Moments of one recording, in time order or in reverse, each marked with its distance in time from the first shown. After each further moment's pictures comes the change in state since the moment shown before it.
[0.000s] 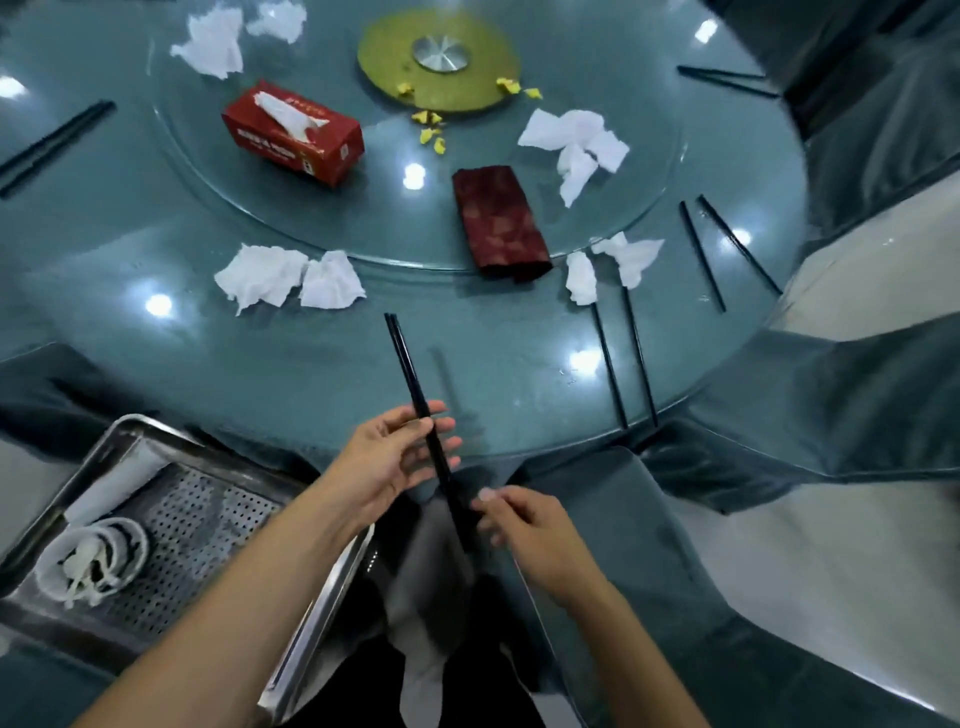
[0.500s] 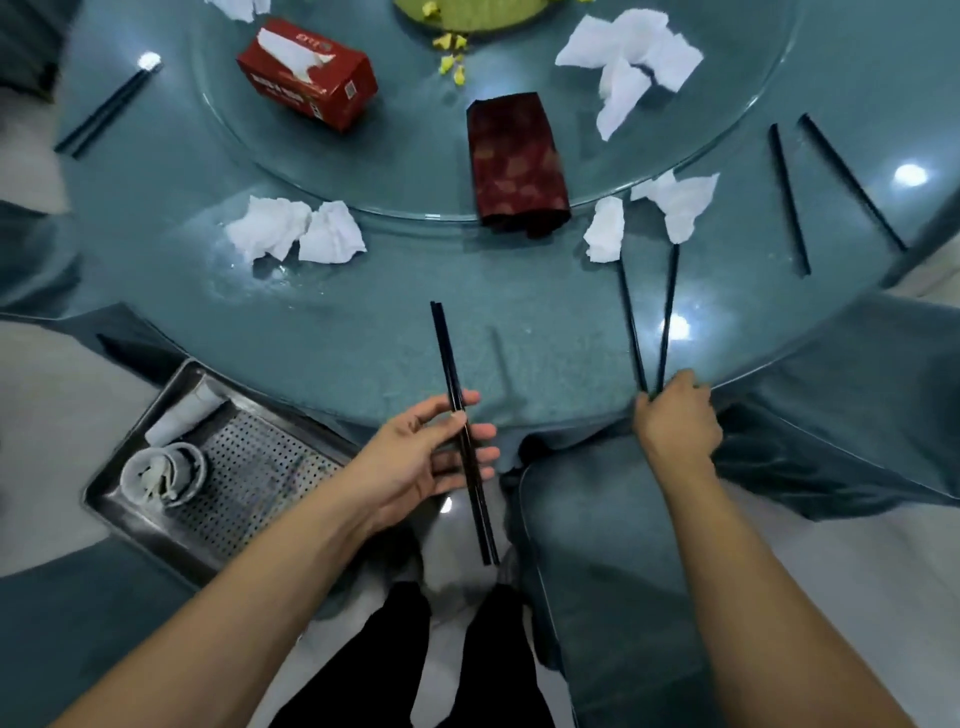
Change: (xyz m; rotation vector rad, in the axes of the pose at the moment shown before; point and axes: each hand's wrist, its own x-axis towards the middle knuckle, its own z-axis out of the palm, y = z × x) left_hand 0.009 -0.053 0.089 0.056 0.102 -0.095; right_hand 0.153 0.075 -0.180 -0.686 0.476 0.253
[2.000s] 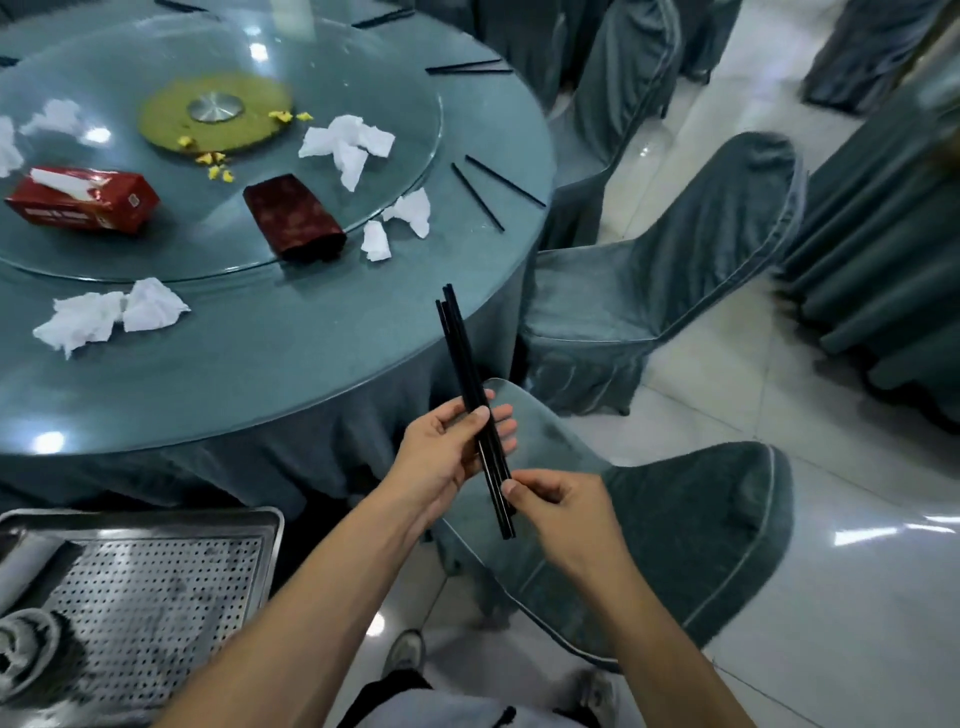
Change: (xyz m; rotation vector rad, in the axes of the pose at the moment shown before) left_hand -0.154 -0.155 0.097 0.074 -0.395 0.105; right_hand -0.395 0.131 -0.088 0.959 0.004 -0.080
